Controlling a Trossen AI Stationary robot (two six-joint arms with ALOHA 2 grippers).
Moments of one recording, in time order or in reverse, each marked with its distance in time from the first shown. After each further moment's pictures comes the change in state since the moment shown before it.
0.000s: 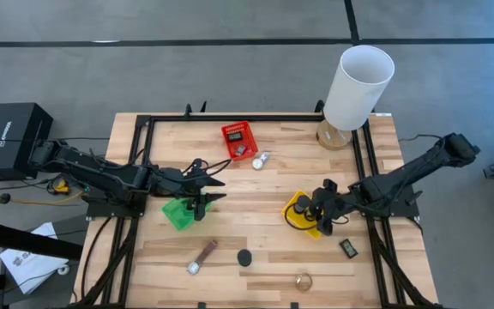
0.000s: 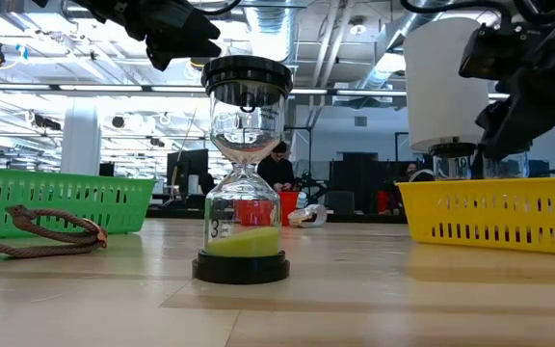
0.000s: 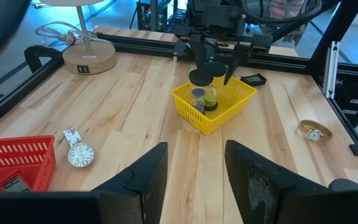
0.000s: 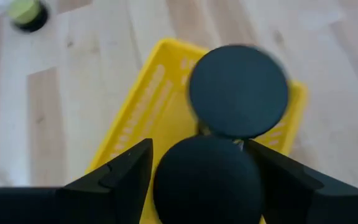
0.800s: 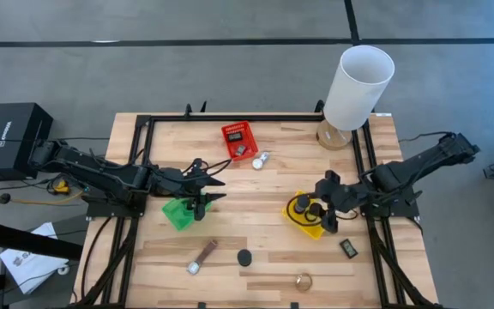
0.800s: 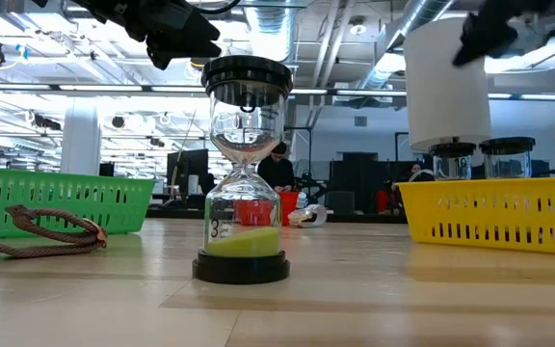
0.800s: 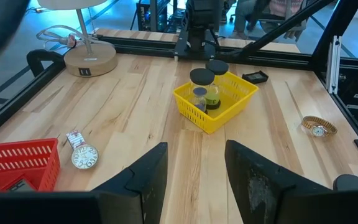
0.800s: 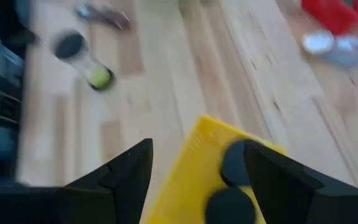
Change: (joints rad) left arm 0.000 0.000 0.000 -0.002 -0.003 0.029; right arm 0.020 0.000 0.393 -0.307 0.011 -0.027
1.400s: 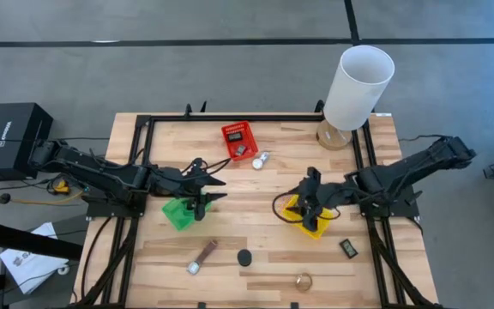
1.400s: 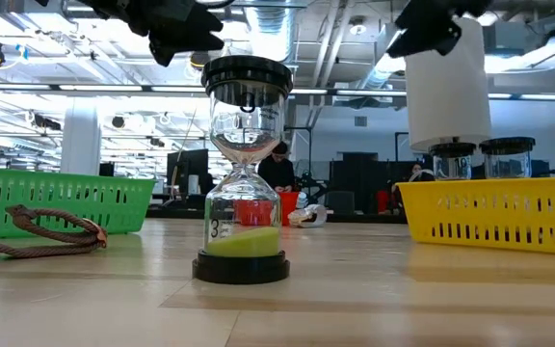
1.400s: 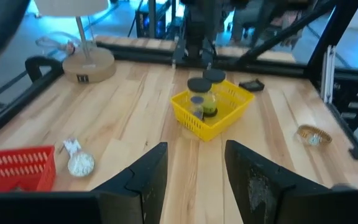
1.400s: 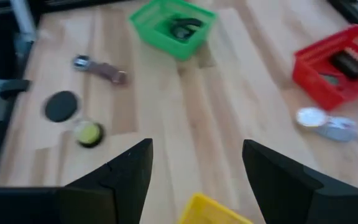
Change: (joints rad) left arm 0.000 0.000 0.000 0.037 0.004 -0.005; right arm -0.086 0.131 0.013 0.294 0.054 -0.191
